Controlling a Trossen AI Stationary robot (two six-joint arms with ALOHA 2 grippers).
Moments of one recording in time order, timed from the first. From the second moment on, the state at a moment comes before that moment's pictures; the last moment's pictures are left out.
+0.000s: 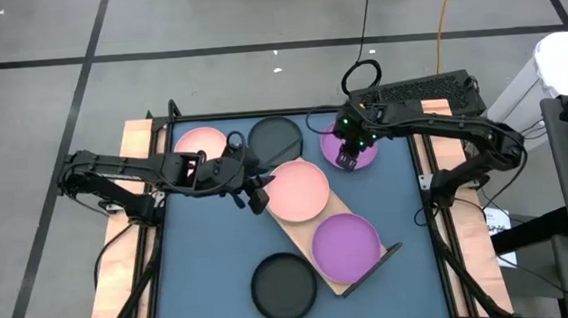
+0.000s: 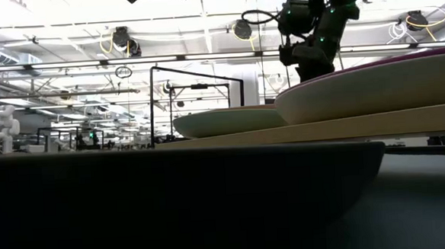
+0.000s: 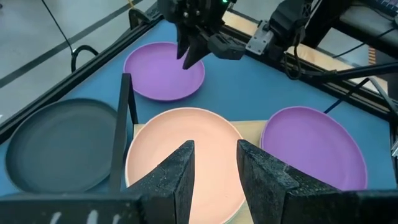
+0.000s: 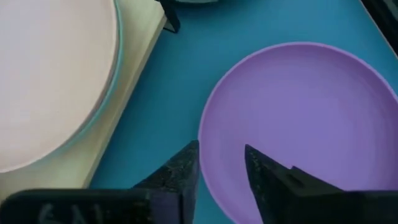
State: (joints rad) left arm -0.14 1.40 1.42 -0.67 -0.41 -0.51; right arm -0.48 1.41 1.03 -0.76 -0.06 0.06
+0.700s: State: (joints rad) left arm -0.15 1.40 1.42 -0.78 -0.38 -0.60; right arm -0.49 1.50 0.97 -0.62 -0.06 -0.04
